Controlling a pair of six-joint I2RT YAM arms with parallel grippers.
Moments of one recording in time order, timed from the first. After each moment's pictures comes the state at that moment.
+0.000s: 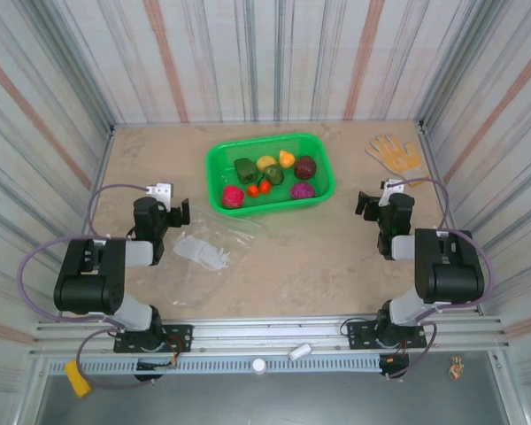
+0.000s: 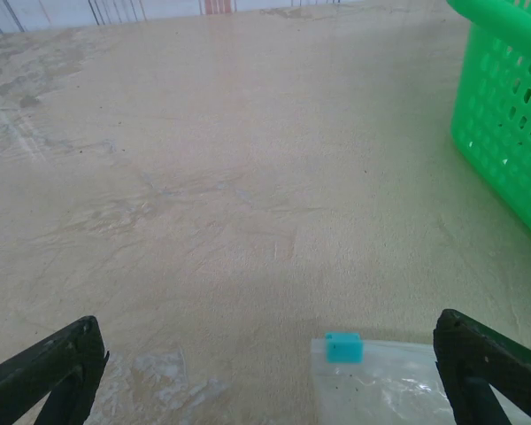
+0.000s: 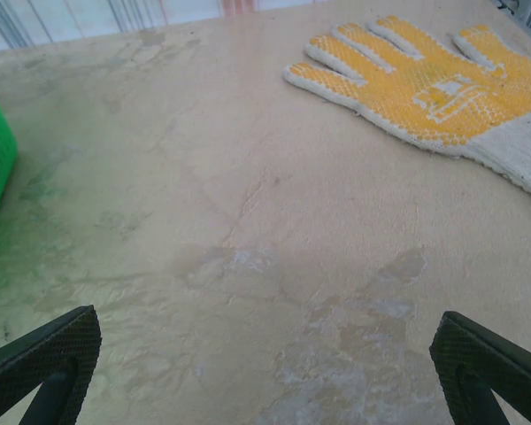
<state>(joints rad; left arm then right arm) -0.03 1.51 0.40 0.68 0.02 0.07 -0.06 1.55 0.41 0.73 -0.03 0.09</state>
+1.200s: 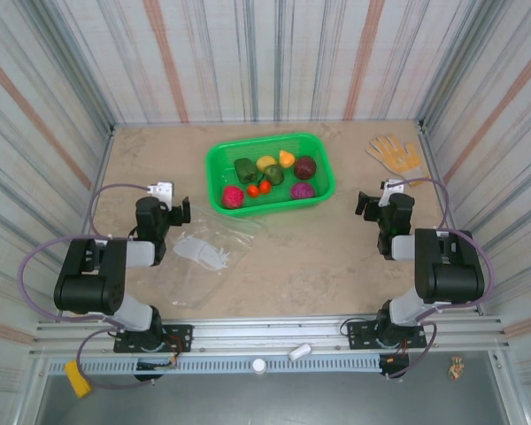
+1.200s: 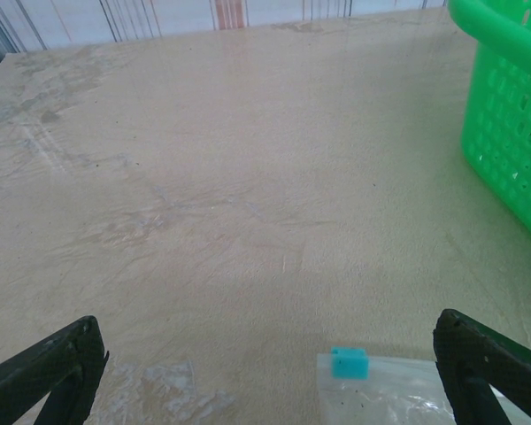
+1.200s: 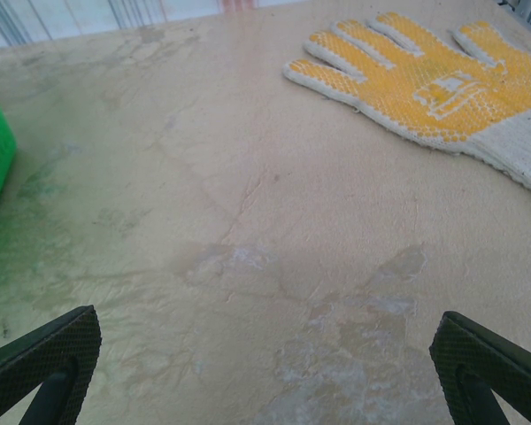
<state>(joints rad) -0.05 1.51 0.40 0.70 -0.03 0.07 -0.06 1.55 0.41 0.73 -0.03 0.09</state>
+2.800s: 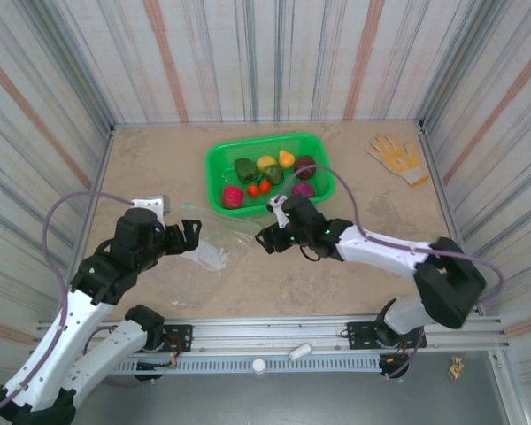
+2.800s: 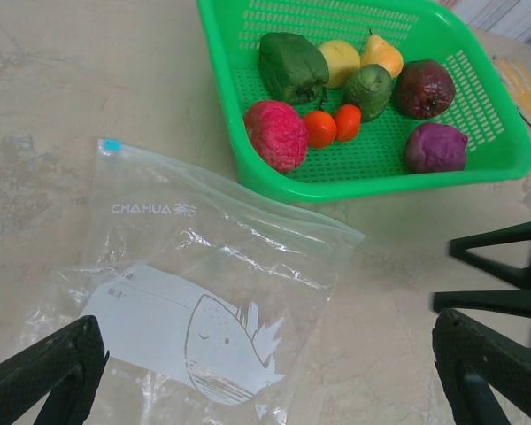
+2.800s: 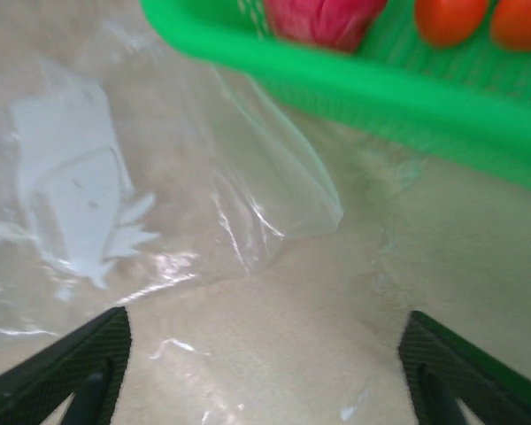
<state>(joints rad) -0.50 0.67 0.84 -0.82 -0.09 -0.50 0.84 1.48 0.83 -0.11 -0.08 0.30</state>
